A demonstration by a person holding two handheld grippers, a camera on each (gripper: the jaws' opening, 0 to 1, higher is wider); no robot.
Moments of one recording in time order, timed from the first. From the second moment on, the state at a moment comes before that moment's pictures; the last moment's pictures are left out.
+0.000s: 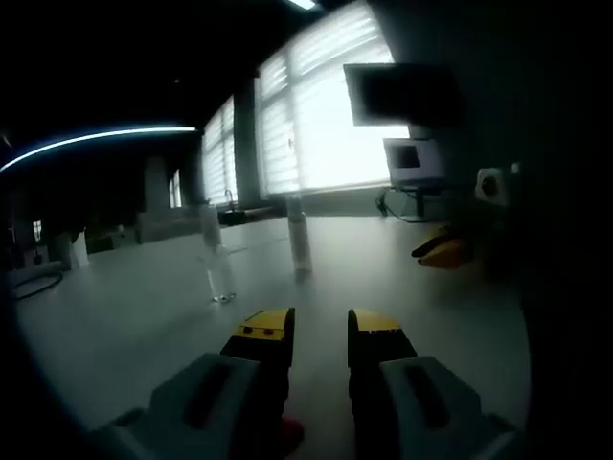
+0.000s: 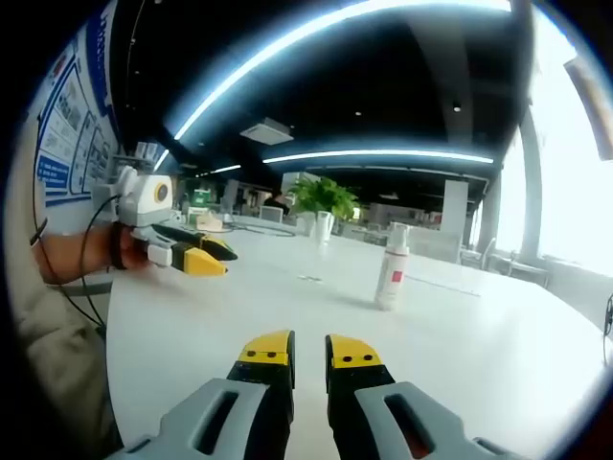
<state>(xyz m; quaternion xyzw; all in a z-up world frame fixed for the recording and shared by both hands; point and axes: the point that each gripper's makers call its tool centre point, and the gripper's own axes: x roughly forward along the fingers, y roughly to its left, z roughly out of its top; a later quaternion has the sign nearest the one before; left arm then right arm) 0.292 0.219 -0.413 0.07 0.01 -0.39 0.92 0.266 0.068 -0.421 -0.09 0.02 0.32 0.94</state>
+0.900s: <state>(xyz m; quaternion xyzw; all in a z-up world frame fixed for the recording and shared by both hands) 0.293 0.186 -0.393 0.14 -0.03 -0.40 0.91 0.267 0.065 -0.422 -0.09 0.02 0.32 0.94</state>
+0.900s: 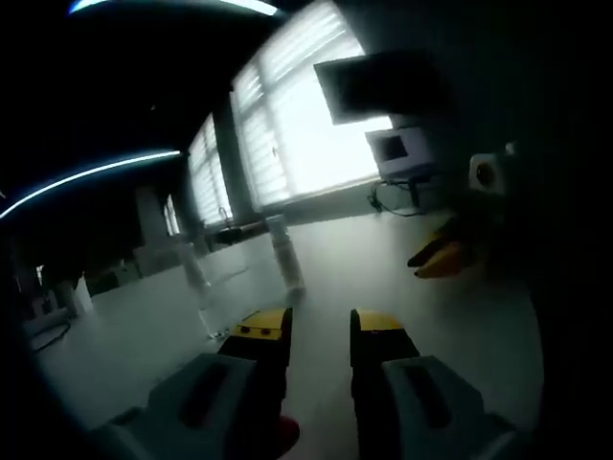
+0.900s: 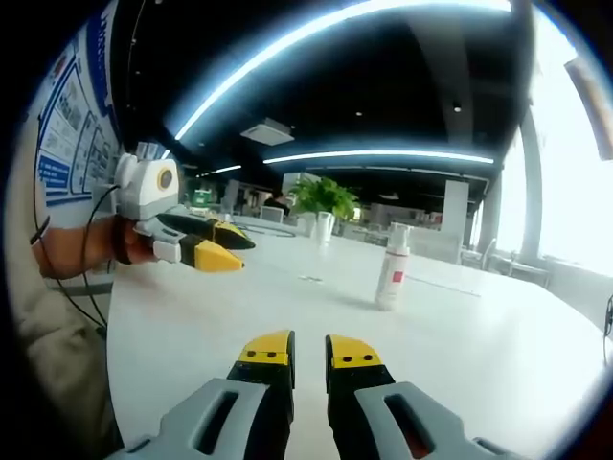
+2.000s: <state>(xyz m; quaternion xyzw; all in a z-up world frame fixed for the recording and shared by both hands) 0.329 0.133 -0.378 0.18 -0.06 -0.41 0.89 0.266 0.067 -0.422 -0.09 0.02 0.32 0.94</state>
